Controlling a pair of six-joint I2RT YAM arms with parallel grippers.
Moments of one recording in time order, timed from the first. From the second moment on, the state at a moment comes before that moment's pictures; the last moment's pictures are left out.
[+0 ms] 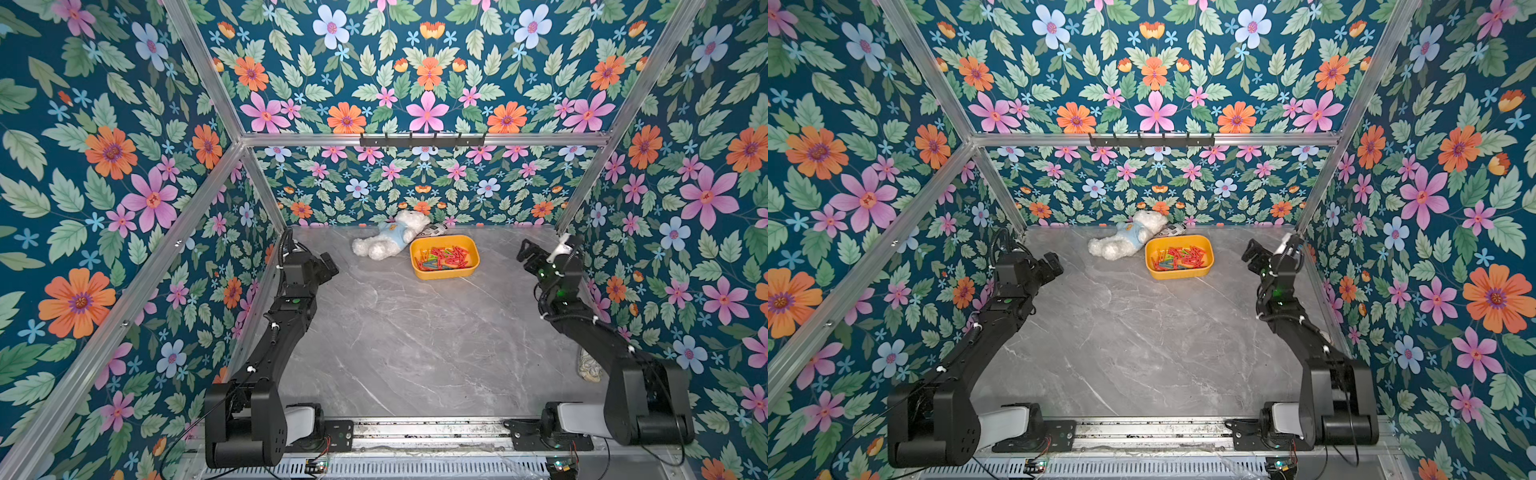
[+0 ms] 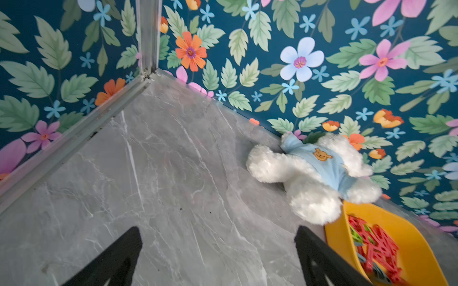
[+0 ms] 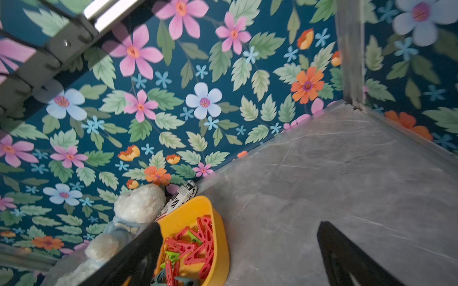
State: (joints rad) left arm -0.07 1.23 0.83 -0.04 -0.11 -0.48; right arm 0.09 1.46 0.85 0.37 0.08 0.52
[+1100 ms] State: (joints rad) left arm -0.26 1.17 0.85 -0.22 -0.24 -0.47; right arm 0.21 2.26 1.71 -0.15 0.06 0.50
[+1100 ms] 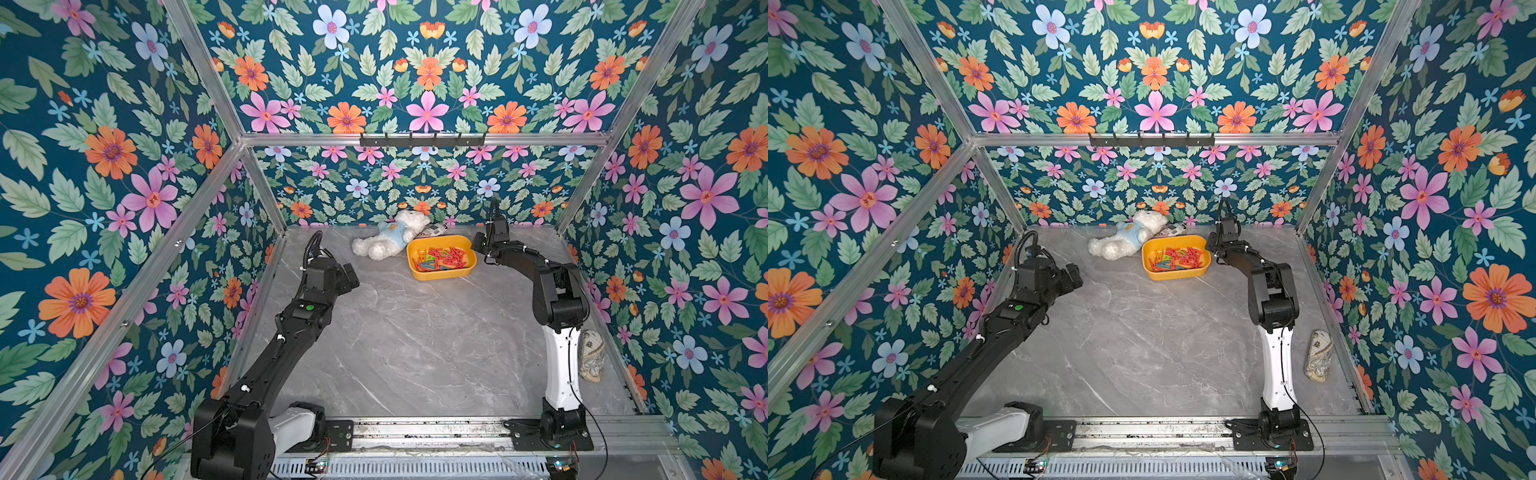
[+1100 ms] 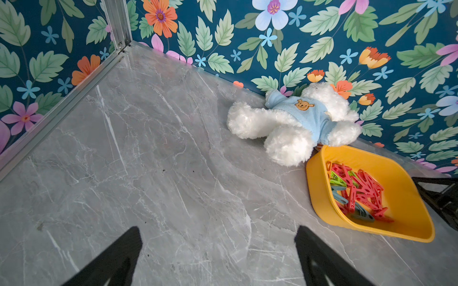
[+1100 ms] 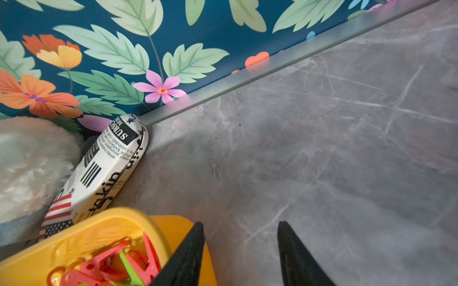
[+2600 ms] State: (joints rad) left arm -0.26 1.18 0.83 -0.20 -0.15 -0.47; right arm 0.42 1.82 1.11 -0.07 0.13 0.49
